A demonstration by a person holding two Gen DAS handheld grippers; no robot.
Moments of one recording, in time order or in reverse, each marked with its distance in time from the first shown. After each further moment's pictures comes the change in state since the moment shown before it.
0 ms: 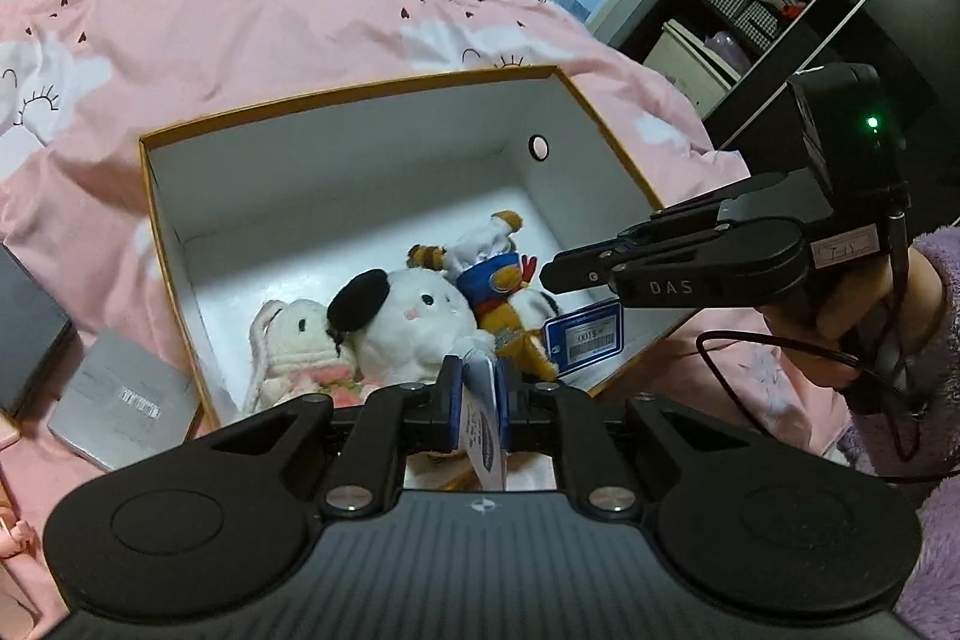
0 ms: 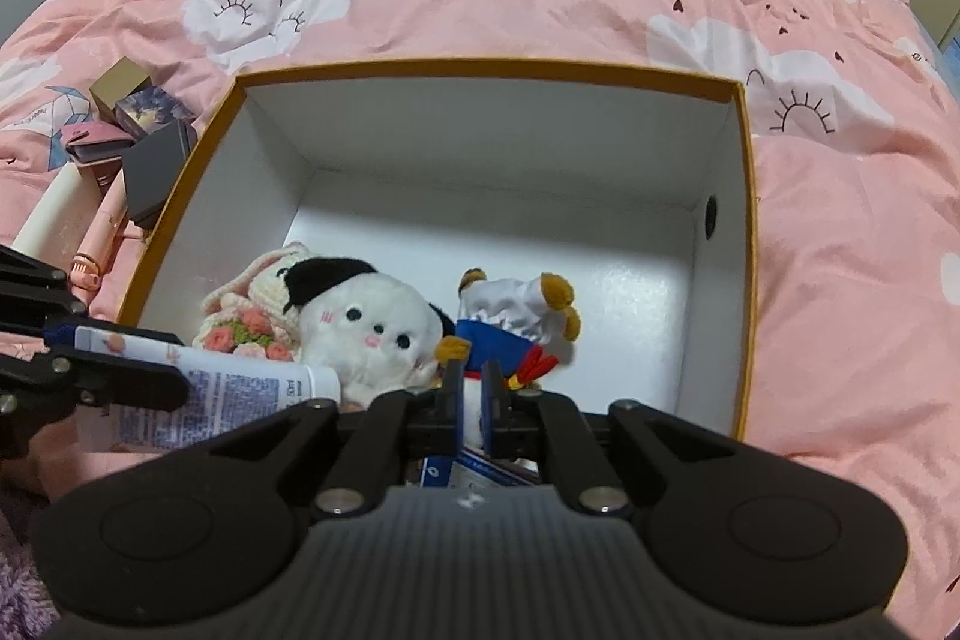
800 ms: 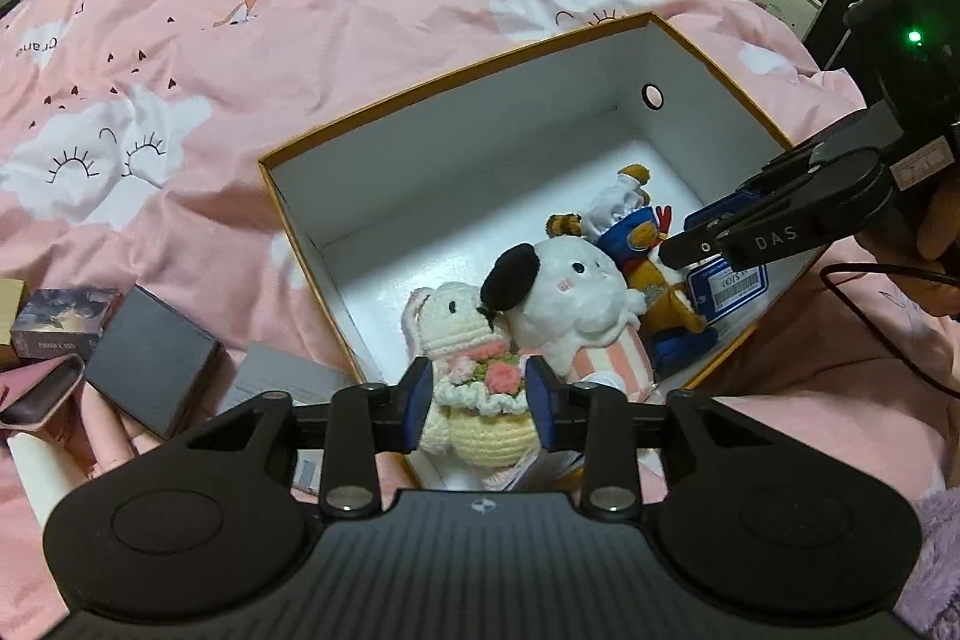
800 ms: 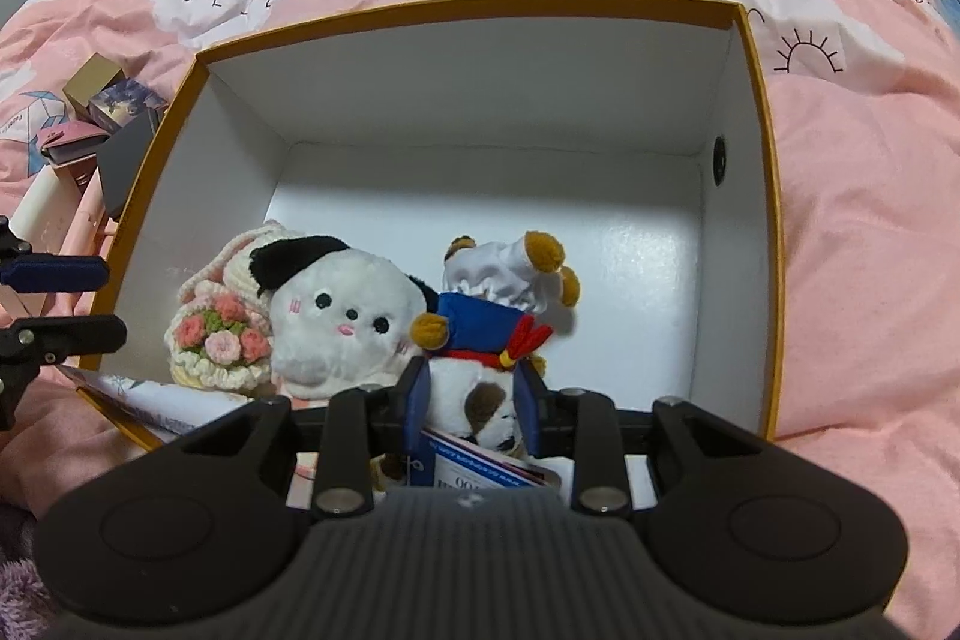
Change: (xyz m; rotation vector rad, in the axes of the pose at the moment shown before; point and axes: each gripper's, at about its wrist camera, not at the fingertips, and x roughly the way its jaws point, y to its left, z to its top) left arm -0.003 -0.001 -0.002 0.146 0.070 0.295; right arm 0.023 -0.009 -0.003 0.064 0.060 0.017
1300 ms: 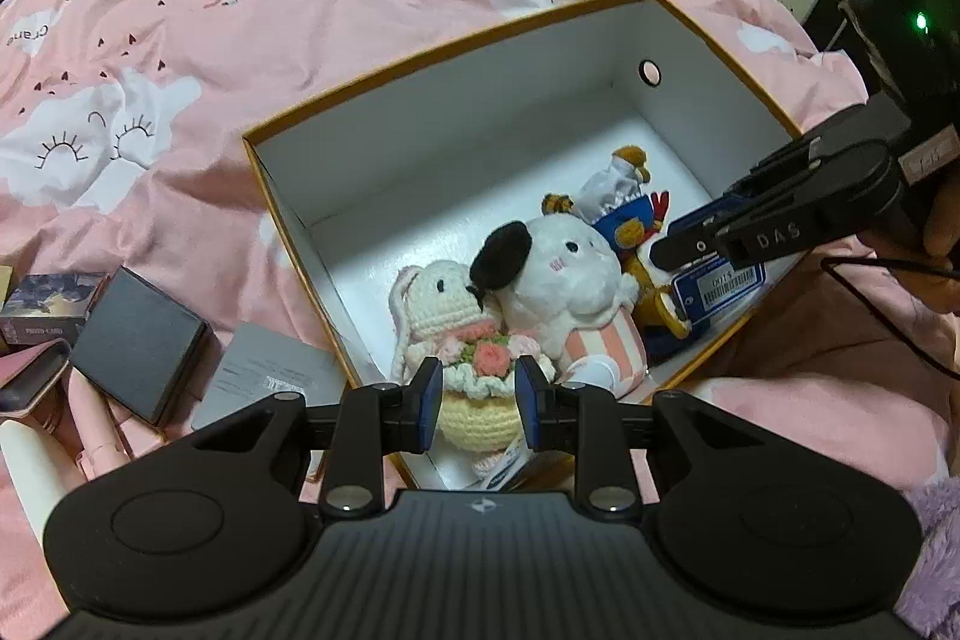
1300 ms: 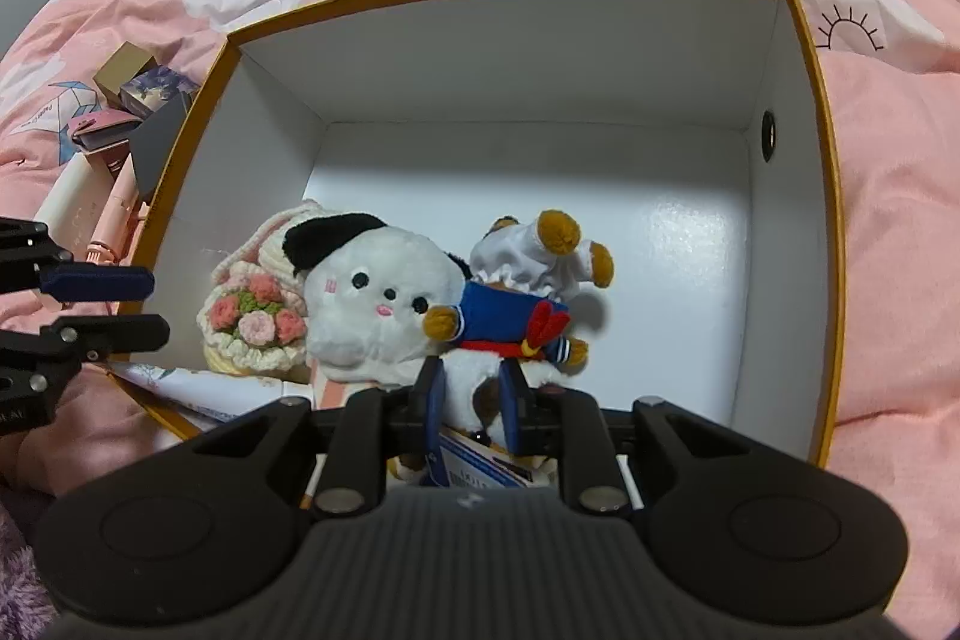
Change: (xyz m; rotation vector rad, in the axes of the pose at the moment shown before) left arm 0.006 -0.004 -0.005 -0.002 0.018 0.005; right arm 0.007 0.003 -0.003 -0.013 0.021 0.069
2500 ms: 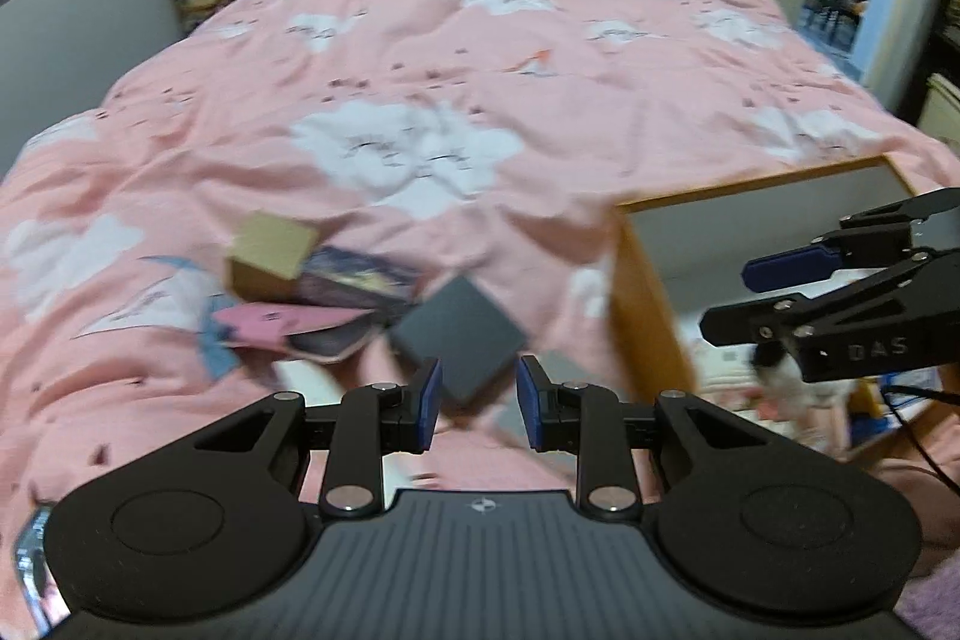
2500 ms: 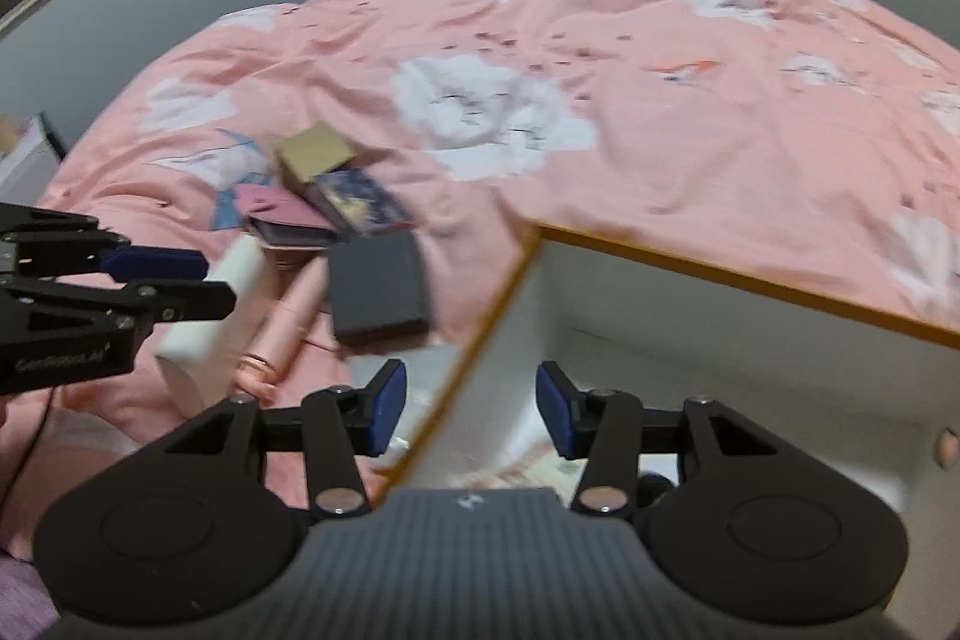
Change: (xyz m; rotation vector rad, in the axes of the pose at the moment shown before) left arm -0.085 0.106 -0.035 -0.266 -0.172 0.357; right arm -0.009 0.151 0.055 -0.277 -0.258 0.155
